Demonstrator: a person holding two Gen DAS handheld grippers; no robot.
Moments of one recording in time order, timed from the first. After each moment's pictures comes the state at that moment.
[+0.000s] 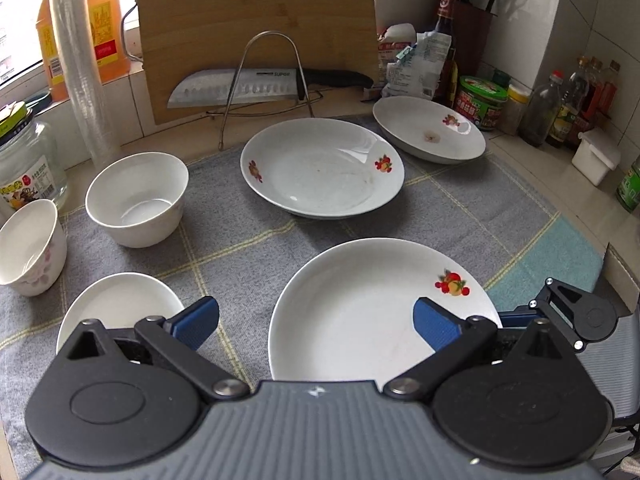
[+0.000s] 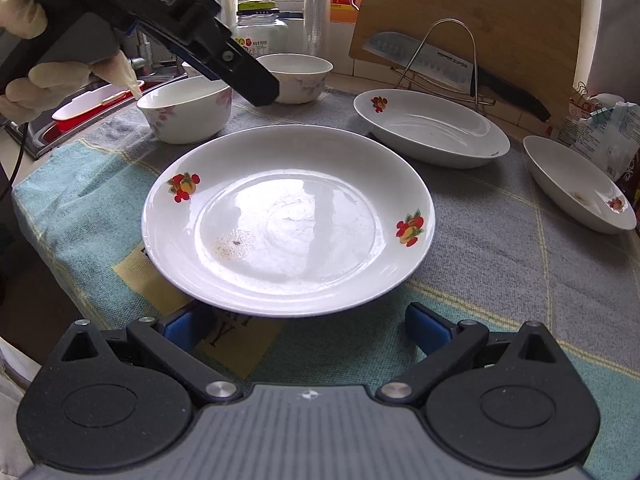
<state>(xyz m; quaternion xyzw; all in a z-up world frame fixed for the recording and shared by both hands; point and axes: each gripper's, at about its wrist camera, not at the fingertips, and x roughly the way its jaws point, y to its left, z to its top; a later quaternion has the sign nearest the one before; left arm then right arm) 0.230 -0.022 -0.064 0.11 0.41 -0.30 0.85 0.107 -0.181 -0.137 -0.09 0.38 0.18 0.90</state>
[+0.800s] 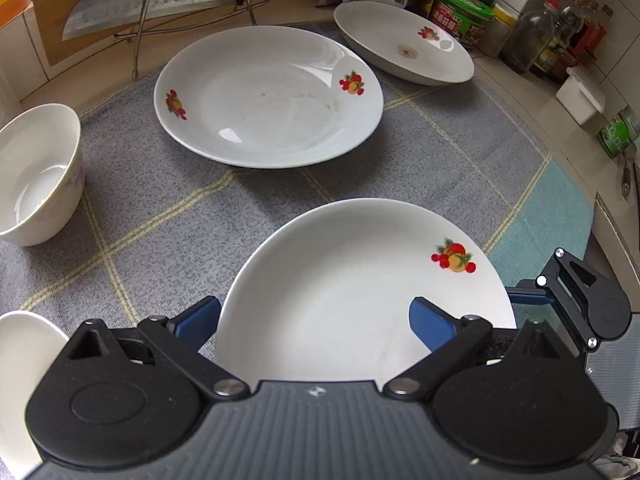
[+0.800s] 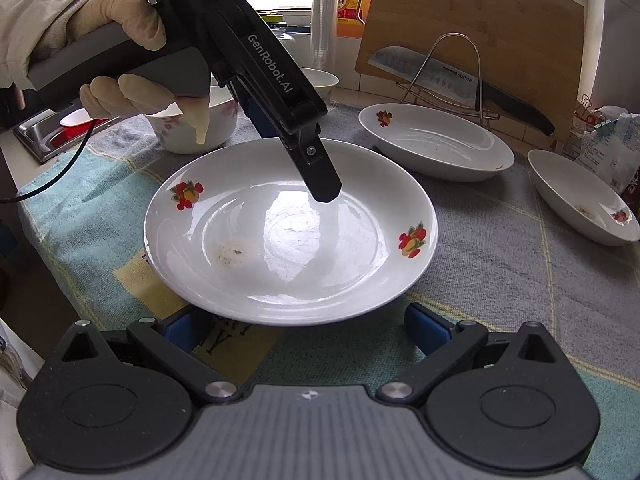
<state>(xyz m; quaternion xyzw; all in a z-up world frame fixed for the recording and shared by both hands) 0.285 -0.066 -0.109 0.14 0.53 -0.36 0.75 0.107 -0.183 -0.140 -0.09 0.36 0.20 0.91</state>
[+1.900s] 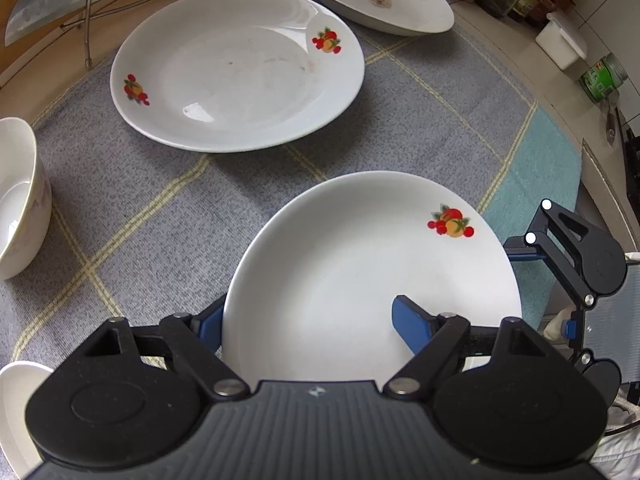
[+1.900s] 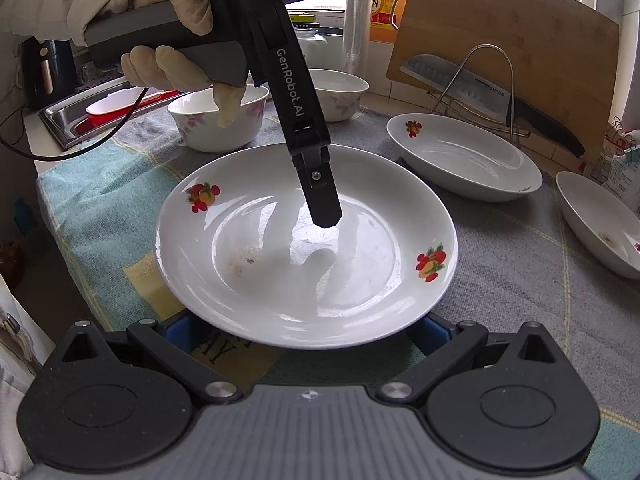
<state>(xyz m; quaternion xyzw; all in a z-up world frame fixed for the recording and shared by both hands) 0.302 -0.079 -0.116 0.19 0.58 -0.40 0.68 0.118 -0.179 -0.139 -0.11 0.35 0.24 0.90</state>
